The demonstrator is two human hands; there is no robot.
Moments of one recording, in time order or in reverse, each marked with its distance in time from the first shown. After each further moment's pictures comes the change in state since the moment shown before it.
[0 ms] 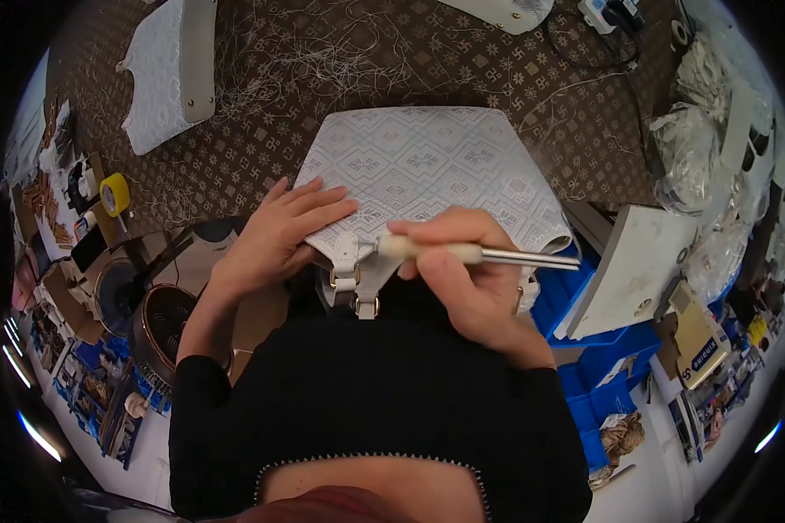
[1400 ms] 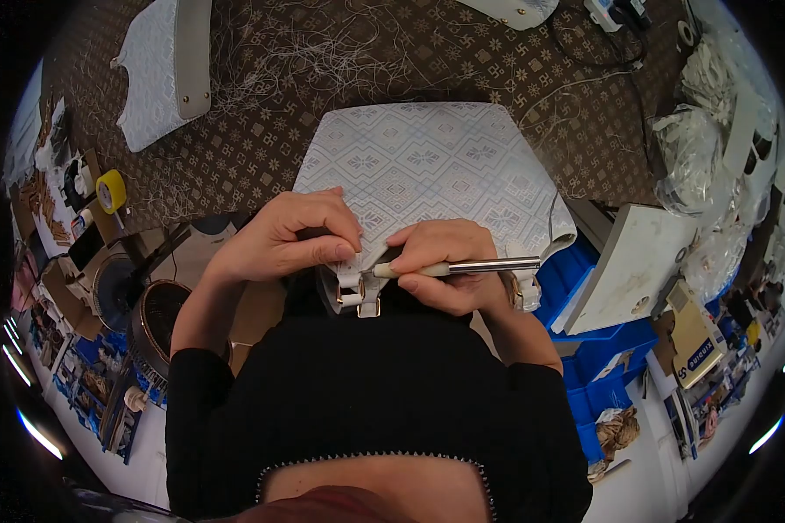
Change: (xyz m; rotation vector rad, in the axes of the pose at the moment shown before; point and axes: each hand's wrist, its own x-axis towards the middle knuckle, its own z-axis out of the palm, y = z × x) left_hand 0.021 0.005 -0.012 -0.865 -0.039 0.209; right_hand 0.011 0.040 -0.028 -0.123 -0.304 -0.087
